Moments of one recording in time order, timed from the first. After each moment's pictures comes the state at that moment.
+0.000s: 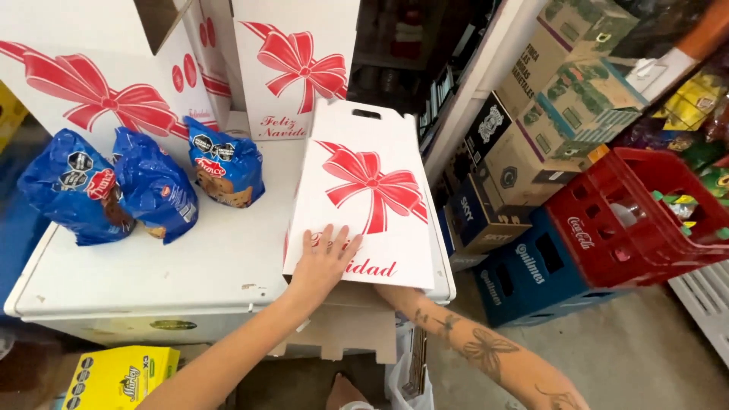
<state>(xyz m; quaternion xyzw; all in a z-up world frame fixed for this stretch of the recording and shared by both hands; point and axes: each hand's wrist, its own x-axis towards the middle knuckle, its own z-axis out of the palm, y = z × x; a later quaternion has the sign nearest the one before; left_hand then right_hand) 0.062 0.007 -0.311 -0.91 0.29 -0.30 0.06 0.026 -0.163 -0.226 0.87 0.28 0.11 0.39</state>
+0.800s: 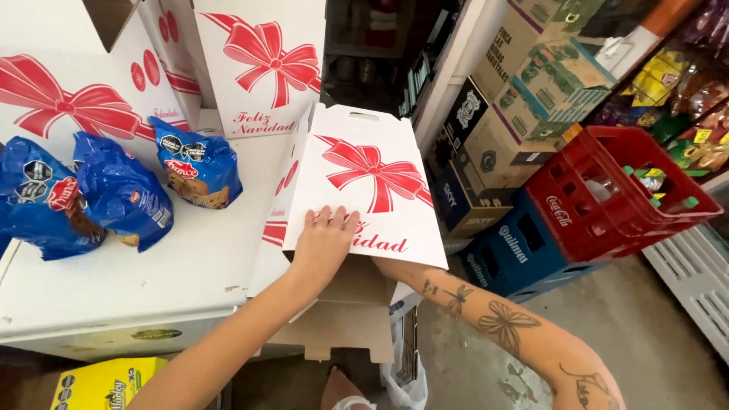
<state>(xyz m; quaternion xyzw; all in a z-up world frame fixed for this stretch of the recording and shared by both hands) 0.078 -0.029 -0.258 -0.91 0.28 -0.31 0.00 0.044 -0.223 -0.261 0.86 0.37 0.14 0.31</state>
